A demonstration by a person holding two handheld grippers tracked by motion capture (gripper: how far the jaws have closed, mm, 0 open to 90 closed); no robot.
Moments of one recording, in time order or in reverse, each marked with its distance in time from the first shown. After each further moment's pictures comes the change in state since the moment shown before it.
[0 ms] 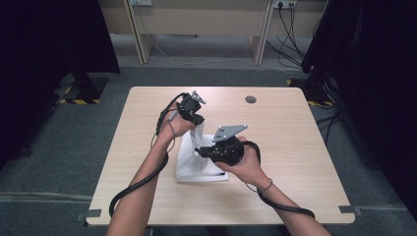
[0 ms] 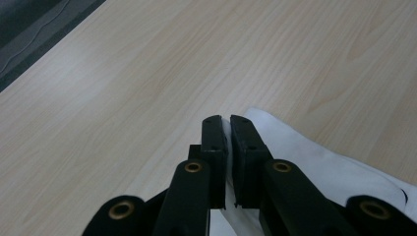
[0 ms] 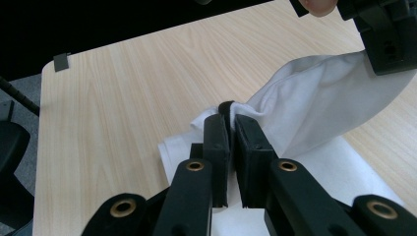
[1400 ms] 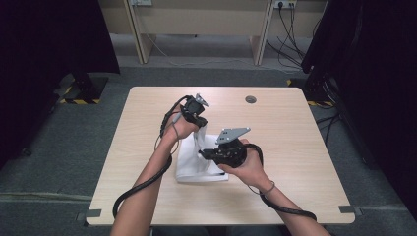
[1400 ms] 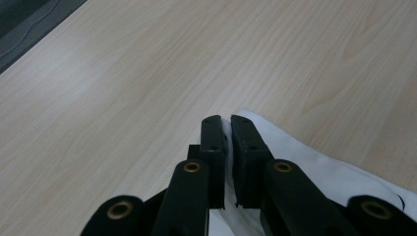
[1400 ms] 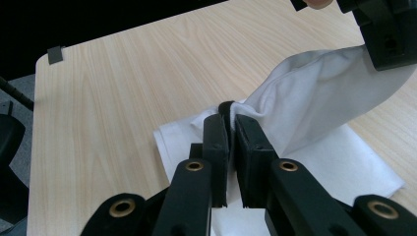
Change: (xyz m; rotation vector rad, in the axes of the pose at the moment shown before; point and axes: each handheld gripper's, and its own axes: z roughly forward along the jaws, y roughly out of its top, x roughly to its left) left arm -0.008 0.000 0.013 0.006 -0.018 0.000; right arm -0.004 -0.015 -0.001 0.007 -0.005 0.028
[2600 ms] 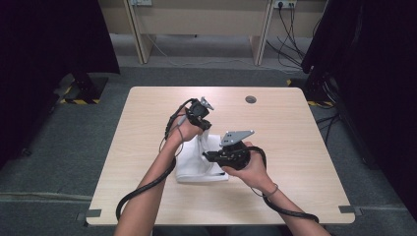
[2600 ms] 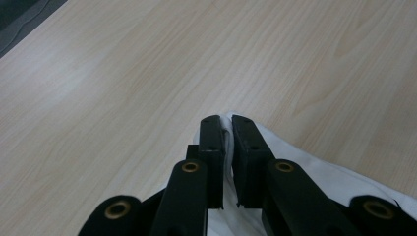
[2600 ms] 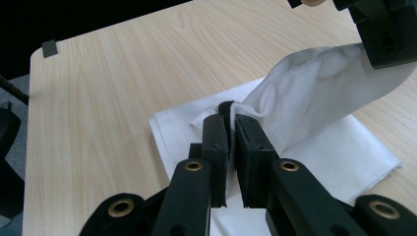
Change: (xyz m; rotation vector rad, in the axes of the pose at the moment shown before) left arm -0.008 0.001 0.011 0.008 -0.013 0.013; right arm -0.003 -0.012 -0.003 0.007 -0.007 0.020
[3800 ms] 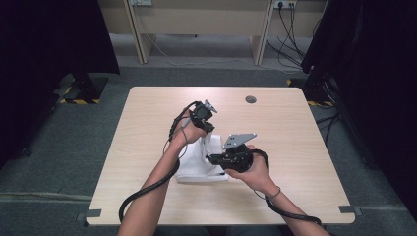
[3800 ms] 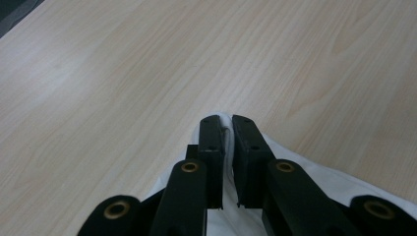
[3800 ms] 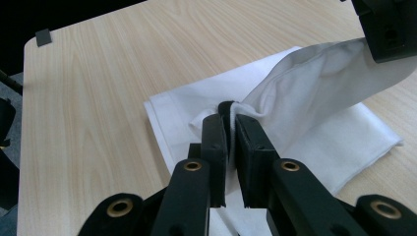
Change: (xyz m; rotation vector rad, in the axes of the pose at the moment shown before) left arm -0.007 0.001 0.012 0.014 -0.014 0.007; right arm -0.003 -0.014 -0.001 0.020 -0.003 0.017
